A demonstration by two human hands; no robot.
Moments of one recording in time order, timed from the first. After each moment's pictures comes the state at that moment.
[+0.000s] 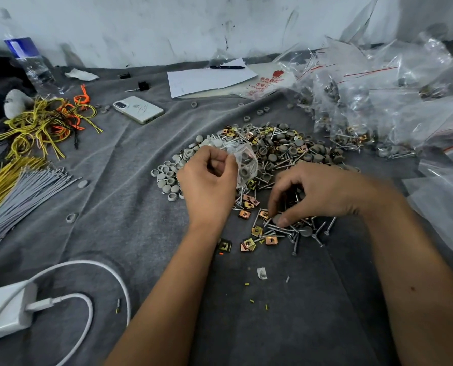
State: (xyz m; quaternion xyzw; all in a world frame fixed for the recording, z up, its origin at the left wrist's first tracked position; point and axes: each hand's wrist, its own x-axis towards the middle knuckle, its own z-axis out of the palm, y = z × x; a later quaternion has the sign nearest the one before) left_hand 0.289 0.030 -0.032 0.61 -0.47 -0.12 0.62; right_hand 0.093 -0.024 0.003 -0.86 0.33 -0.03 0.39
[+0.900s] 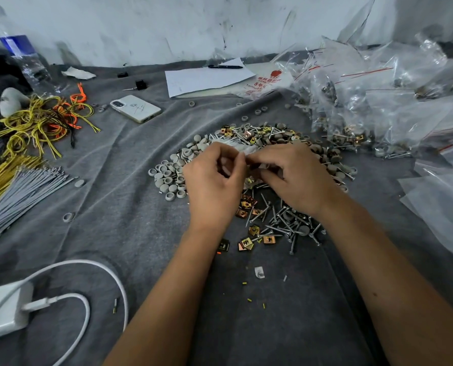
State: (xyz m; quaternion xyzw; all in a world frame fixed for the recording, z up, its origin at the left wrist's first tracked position) left_hand 0.285 0.034 -0.030 0.58 -0.56 -0.04 0.59; right_hand 0.126 -0.017 -0.011 -0.88 0.31 -0.34 0.13
